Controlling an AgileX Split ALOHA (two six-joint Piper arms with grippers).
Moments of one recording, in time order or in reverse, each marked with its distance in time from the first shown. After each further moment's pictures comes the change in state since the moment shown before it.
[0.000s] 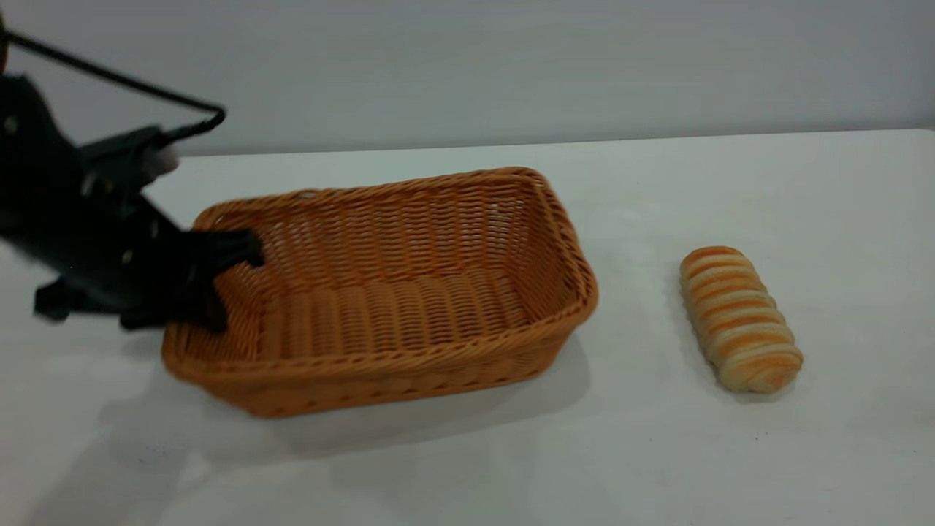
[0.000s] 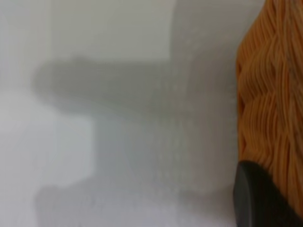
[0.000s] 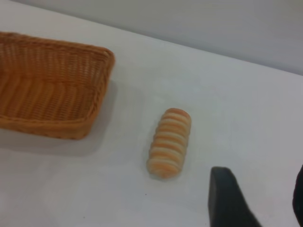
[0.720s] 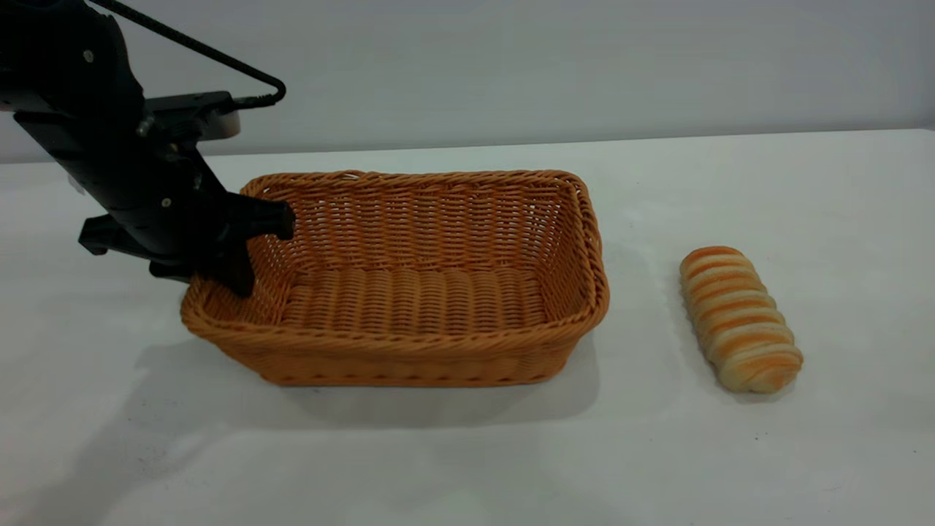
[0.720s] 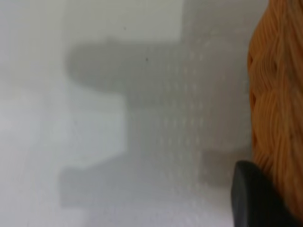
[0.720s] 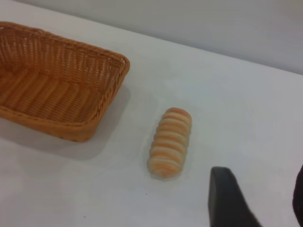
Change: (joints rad) left arm 0.001 0.095 -0.246 0.170 0.257 0.027; right arm 0.000 0.000 0.000 0.000 0.002 0.000
